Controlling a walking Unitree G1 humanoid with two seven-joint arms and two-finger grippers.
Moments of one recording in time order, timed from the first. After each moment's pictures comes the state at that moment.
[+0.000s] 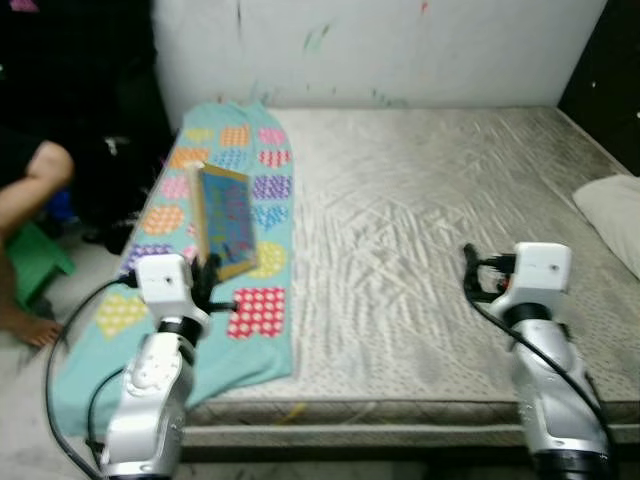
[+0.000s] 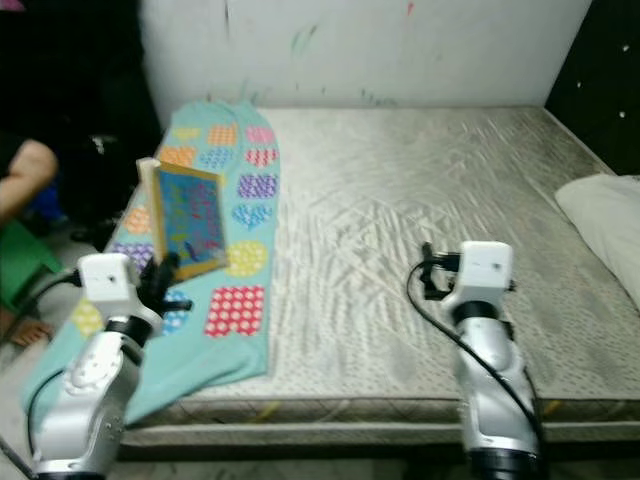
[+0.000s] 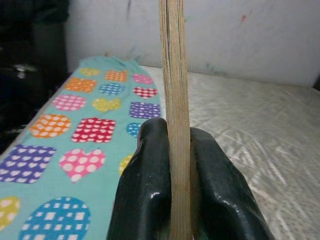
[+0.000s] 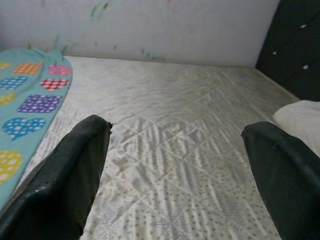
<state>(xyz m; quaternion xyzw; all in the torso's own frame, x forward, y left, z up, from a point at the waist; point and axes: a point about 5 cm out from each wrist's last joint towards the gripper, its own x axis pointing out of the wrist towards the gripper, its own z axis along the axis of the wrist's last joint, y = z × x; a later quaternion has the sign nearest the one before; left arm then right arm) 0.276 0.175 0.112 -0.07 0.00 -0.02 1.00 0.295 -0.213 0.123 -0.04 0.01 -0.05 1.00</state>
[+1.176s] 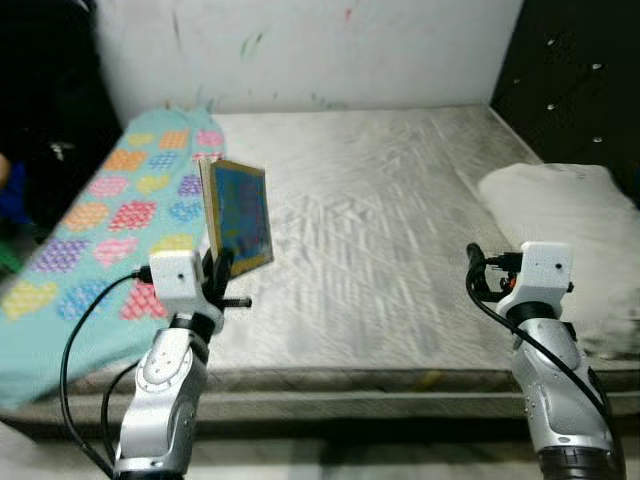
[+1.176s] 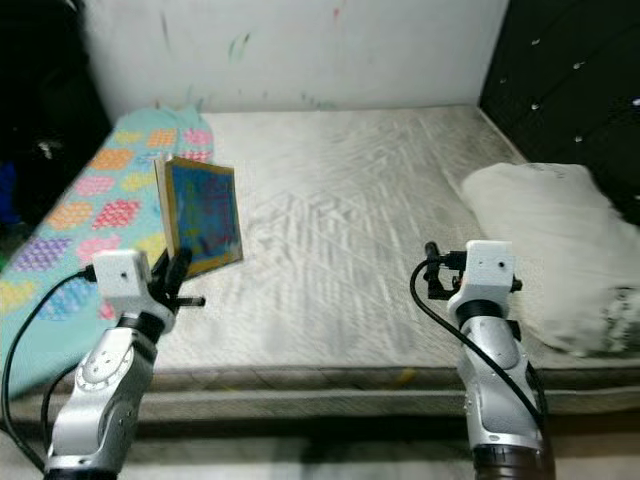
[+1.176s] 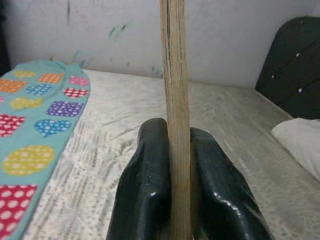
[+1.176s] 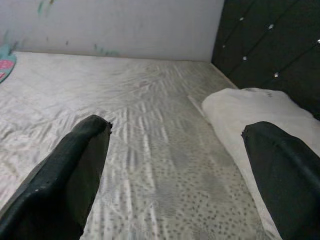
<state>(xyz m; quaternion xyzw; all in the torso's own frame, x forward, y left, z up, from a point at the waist) 0.279 0.161 0.116 -0.09 -0.01 -0.05 0.99 0.296 -0.219 0.121 -0.05 0.02 -0.06 1.00</state>
